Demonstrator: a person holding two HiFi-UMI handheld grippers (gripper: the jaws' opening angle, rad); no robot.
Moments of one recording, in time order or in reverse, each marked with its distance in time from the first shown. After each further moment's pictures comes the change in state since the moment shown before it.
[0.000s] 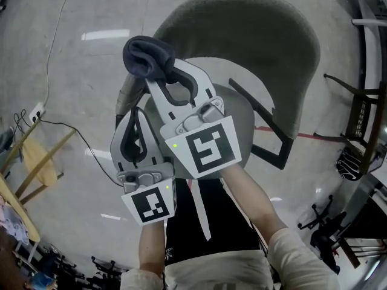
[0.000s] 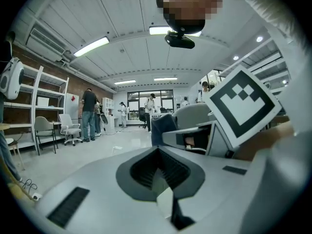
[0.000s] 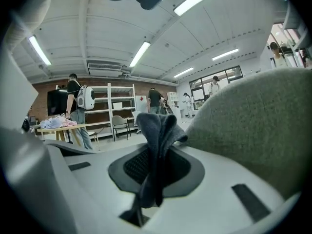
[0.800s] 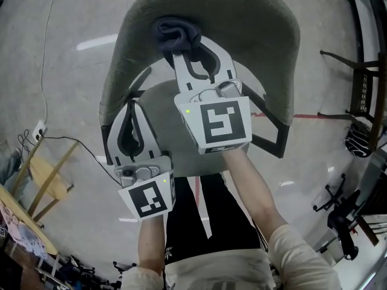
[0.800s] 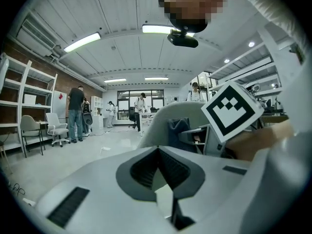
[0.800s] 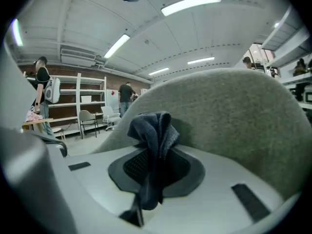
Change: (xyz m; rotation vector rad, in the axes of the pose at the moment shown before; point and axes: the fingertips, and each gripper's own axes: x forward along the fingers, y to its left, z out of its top) left arm 0.026 -0.043 0.000 0.036 -0.011 -0.124; right arm -0.044 -0.117 -0.016 0.040 0.027 -0.363
